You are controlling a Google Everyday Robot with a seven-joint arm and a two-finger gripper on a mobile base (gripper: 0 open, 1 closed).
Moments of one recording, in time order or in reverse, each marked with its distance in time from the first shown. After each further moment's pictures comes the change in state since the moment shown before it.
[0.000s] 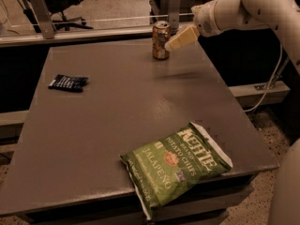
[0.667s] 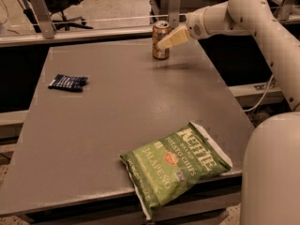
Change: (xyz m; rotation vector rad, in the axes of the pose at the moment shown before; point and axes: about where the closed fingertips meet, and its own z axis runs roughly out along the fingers) arm 0.011 -0.022 0.053 -0.007 -0.041 0.109
